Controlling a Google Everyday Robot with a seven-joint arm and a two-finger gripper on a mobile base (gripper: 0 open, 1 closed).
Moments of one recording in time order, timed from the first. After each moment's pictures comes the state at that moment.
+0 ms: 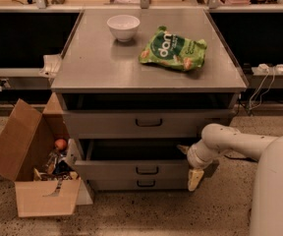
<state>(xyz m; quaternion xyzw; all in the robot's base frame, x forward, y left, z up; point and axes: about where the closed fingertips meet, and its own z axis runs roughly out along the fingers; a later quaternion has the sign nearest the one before) 0.583 -0.205 0.423 -0.74 0.64 0.07 0.17</state>
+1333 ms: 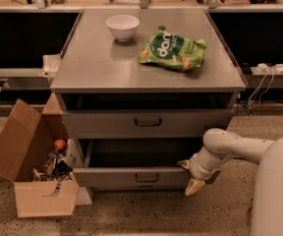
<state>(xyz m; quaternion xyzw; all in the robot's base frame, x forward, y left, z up) 0.520 -0.207 0.406 -0.75 0.64 0.15 0.11</state>
